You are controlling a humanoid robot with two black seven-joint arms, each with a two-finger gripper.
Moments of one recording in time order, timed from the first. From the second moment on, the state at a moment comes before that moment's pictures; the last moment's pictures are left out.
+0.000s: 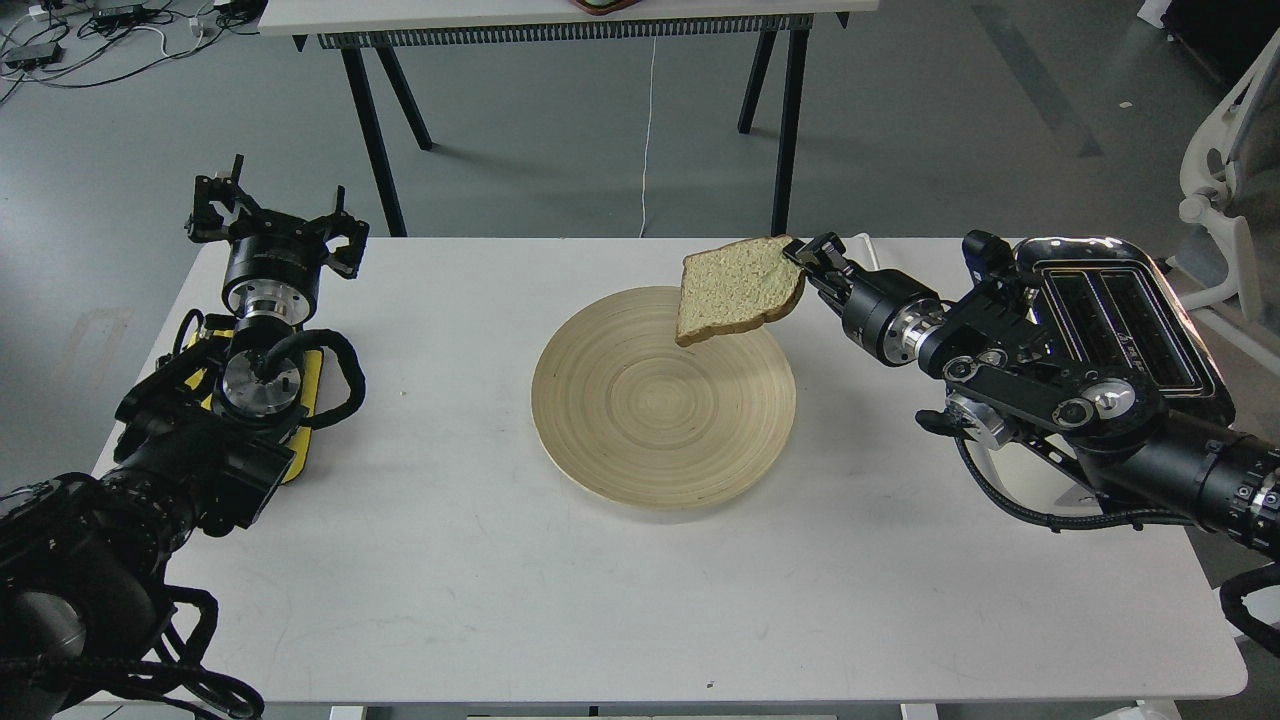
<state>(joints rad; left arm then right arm) -0.84 0.12 -0.54 -0.23 -0.67 -0.49 -0.40 0.98 -0.38 0.11 0.92 -0.56 -0.14 0.22</state>
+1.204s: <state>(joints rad) -0.84 0.12 -0.54 -0.23 -0.67 -0.49 -0.40 1.31 -1.47 0.04 1.45 -1.02 0.17 0.05</state>
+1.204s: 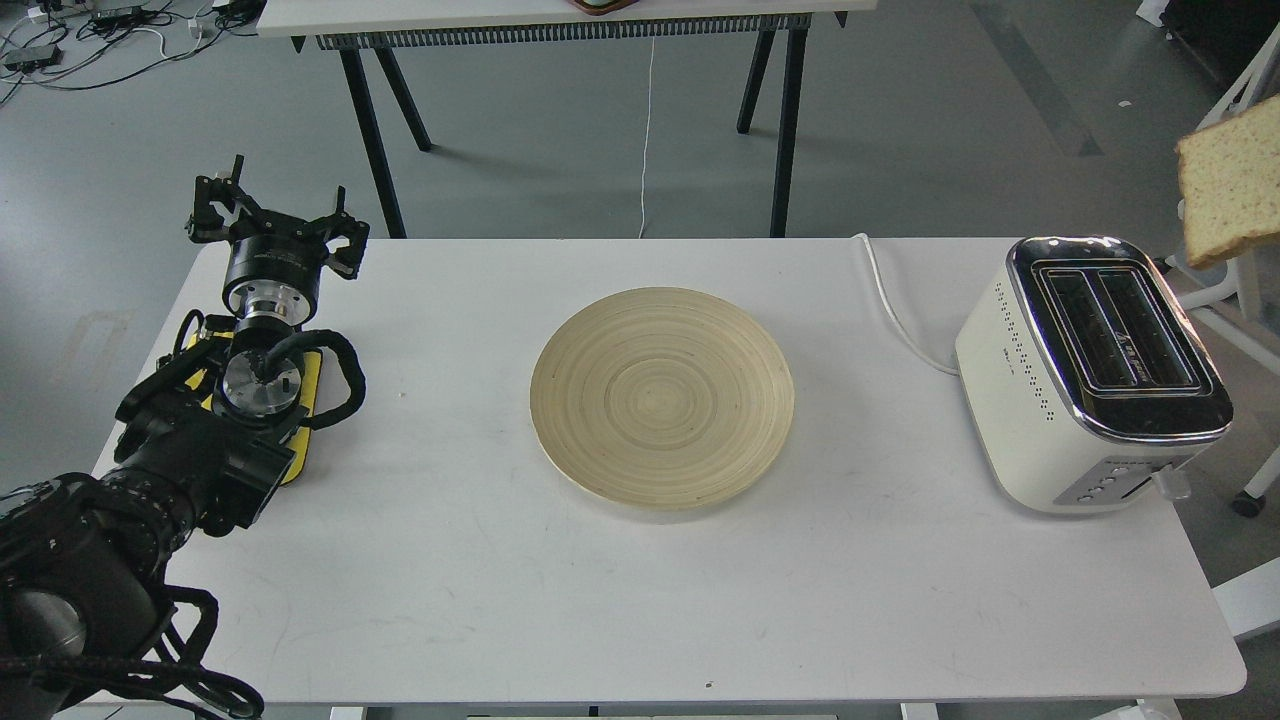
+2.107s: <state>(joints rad) -0.84 0.12 -0.54 -0.23 -0.67 -0.49 -0.40 1.28 -1.34 -0.09 1.42 -1.03 0.16 0.03</state>
